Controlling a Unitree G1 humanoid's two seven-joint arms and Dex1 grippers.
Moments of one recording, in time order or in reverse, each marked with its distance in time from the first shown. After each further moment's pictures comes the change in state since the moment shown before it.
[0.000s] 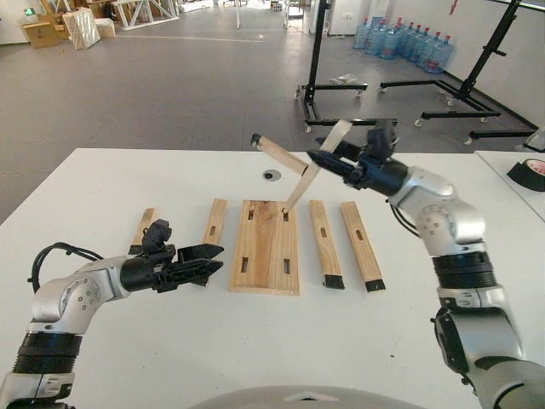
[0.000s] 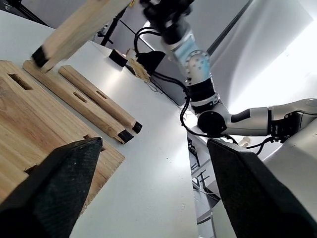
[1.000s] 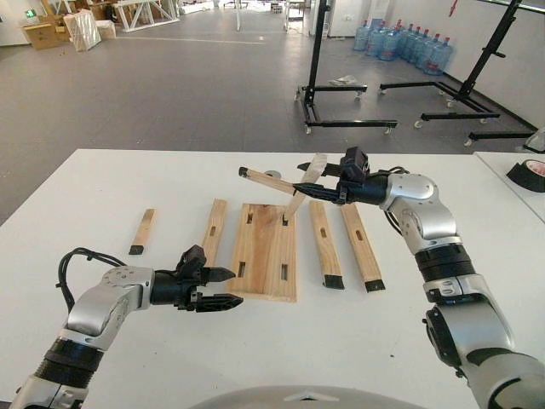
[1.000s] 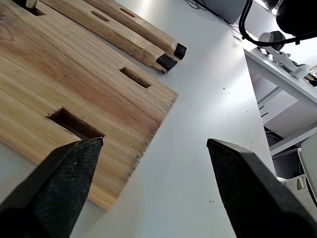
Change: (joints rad) left arm 0.041 -0.005 -0.237 -0.058 0.393 -0.252 0.085; right arm -0.064 -0.010 0.044 0.194 -0.171 -0.185 0.306
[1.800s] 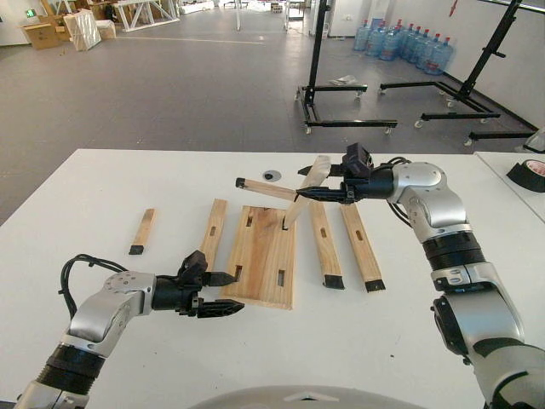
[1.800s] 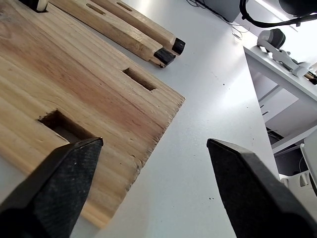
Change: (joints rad) left arm 0.030 -0.012 -0.015 0.000 0.013 -0.038 0.013; right arm -0.058 -0.040 0.028 -0.004 -0.004 0.086 0.130
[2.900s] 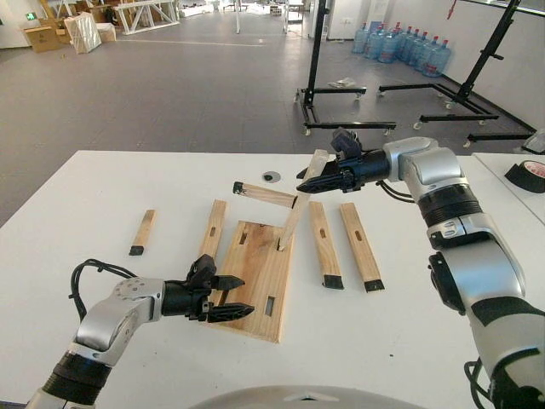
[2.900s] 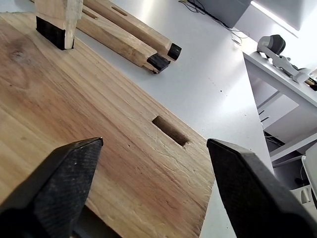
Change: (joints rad) left arm 0.035 -0.039 -0.018 -0.070 -0.014 0.035 0.079; right arm -0.299 -0.013 0.118 0.307 -0.089 0.380 0.183
